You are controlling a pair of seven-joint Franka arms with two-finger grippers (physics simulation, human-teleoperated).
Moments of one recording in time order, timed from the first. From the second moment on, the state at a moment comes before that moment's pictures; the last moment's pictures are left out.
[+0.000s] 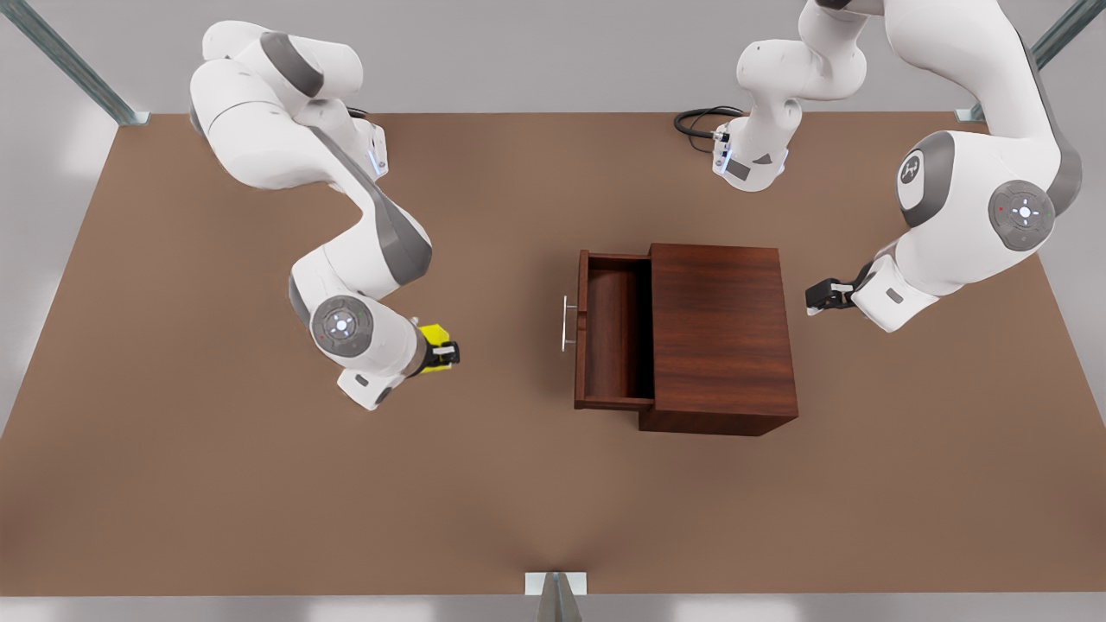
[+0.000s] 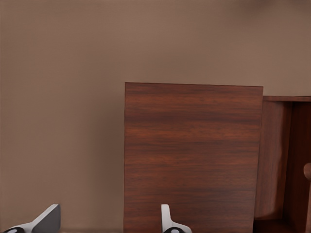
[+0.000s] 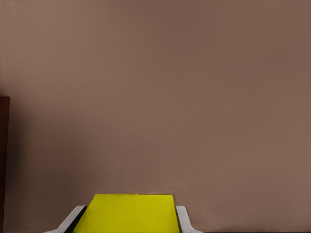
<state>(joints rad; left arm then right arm) -0.11 0.14 0.02 -1.56 -0.08 1.60 -0.06 0.10 0.70 0.57 -1.08 -0.19 1.59 0.48</state>
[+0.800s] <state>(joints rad) -0.14 0.12 0.00 -1.54 -0.07 1.57 -0.06 0.65 0.93 0.41 -0.87 -0.17 1.93 1.55</state>
